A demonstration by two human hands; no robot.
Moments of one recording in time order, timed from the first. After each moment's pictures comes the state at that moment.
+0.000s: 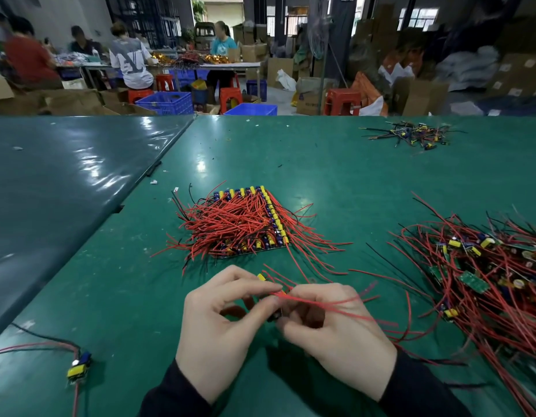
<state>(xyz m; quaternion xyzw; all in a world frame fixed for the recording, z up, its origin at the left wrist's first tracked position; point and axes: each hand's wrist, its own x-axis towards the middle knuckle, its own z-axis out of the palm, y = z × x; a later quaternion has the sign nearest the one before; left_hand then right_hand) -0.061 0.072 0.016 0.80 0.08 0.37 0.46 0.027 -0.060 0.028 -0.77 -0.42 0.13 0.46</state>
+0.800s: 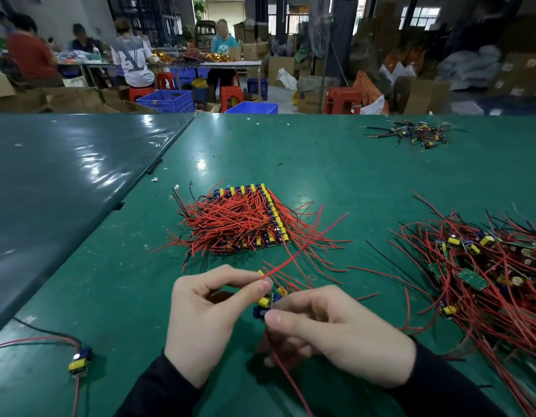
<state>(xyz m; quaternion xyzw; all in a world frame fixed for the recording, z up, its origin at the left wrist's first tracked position) -0.062 0.074 0.027 0.70 0.14 0.35 0.60 0.024 -0.063 0.043 -0.60 -0.33 0.48 0.55</state>
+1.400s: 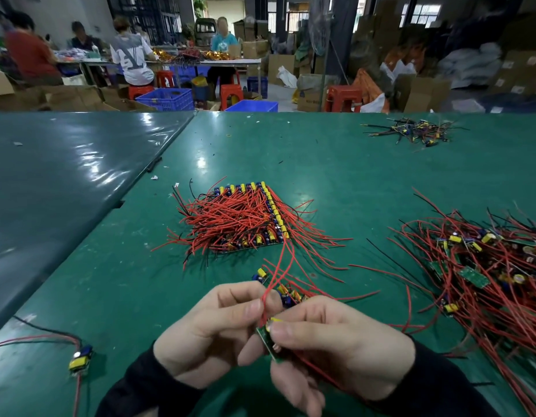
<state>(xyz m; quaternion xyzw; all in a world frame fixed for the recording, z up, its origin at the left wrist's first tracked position) -0.071 0.082 0.025 0.41 -0.07 -0.05 0.91 0.019 -0.064 0.050 -0.41 -0.34 0.63 0.56</state>
